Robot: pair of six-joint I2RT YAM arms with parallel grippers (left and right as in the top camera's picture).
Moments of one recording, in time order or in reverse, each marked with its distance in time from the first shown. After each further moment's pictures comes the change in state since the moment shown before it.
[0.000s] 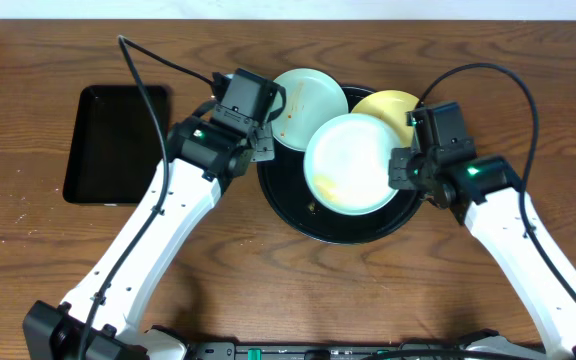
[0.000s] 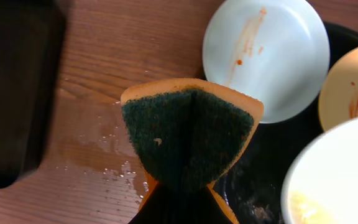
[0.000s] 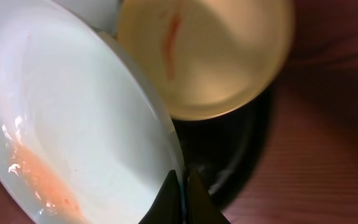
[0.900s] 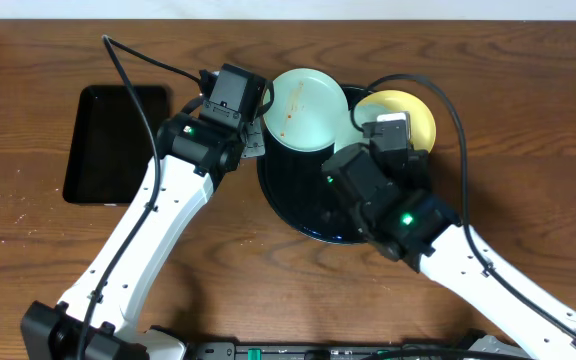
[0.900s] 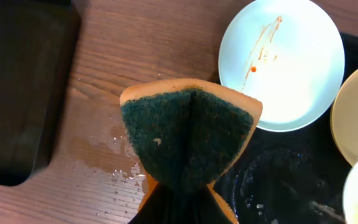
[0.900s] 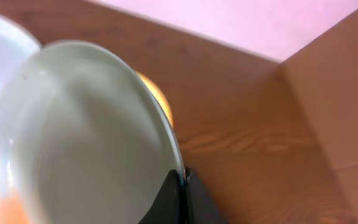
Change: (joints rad) left arm 0.036 0.000 0.000 -0.002 0.000 0.000; right arm 0.447 -0.015 0.000 0.053 0.913 -0.014
